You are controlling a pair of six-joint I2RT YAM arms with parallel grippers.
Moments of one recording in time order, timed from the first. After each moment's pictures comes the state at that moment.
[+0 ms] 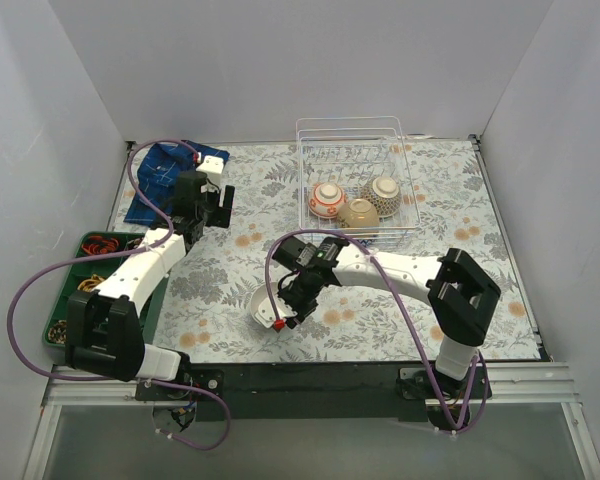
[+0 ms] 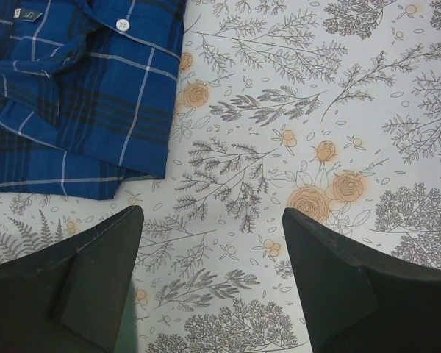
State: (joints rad) left arm -0.23 1.38 0.99 -0.20 -0.19 0.09; right arm 1.08 1.75 1.28 -0.76 -0.63 -1.29
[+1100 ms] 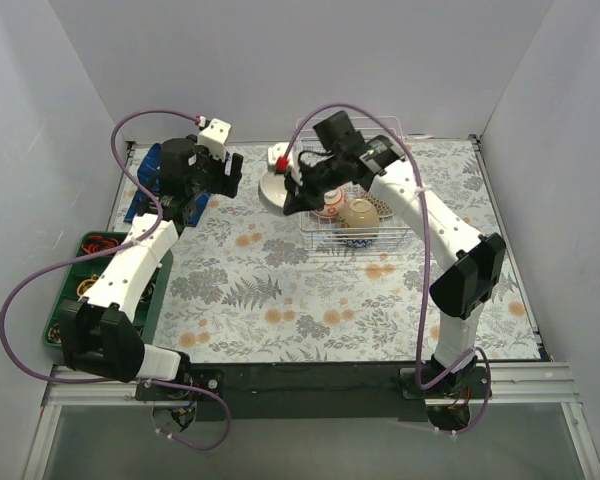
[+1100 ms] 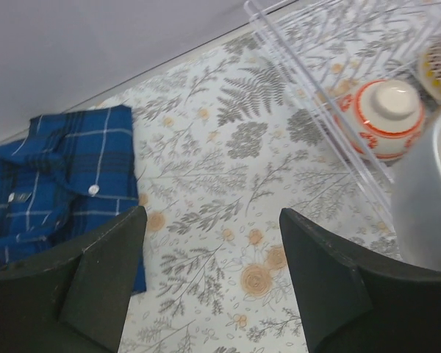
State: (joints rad) left arm -0.23 1.38 1.22 -0.20 0.10 0.18; right arm 0.74 1.87 1.99 -0.99 -0.74 -0.79
